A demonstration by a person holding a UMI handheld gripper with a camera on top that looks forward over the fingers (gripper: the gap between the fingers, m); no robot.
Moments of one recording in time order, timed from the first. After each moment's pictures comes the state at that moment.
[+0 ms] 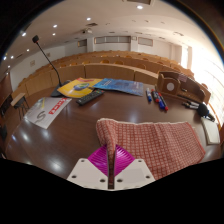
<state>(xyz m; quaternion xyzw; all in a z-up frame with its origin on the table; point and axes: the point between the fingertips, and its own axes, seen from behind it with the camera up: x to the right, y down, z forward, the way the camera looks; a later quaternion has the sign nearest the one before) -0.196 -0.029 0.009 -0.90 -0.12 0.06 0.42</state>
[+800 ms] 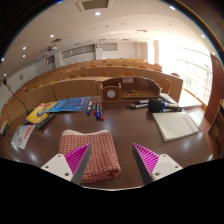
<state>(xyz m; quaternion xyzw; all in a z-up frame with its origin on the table) 0.027 -0.026 0.078 -0.88 0.04 0.01 0.47</state>
